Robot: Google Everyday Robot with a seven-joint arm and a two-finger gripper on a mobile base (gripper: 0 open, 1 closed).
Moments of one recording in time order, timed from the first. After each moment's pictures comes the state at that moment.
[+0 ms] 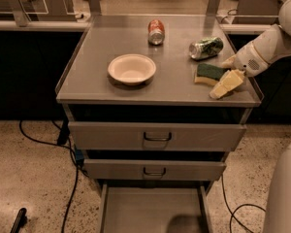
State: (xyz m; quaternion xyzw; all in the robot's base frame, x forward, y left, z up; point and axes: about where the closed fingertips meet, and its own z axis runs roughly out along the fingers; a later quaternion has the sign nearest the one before) arm 0.662 -0.247 0.803 -0.52 0.80 0.18 0.23
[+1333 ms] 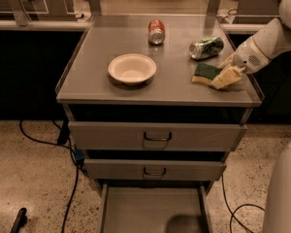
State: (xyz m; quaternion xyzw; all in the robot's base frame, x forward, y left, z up) arm 0.654 -0.243 0.825 -0.53 0.80 0.18 0.23
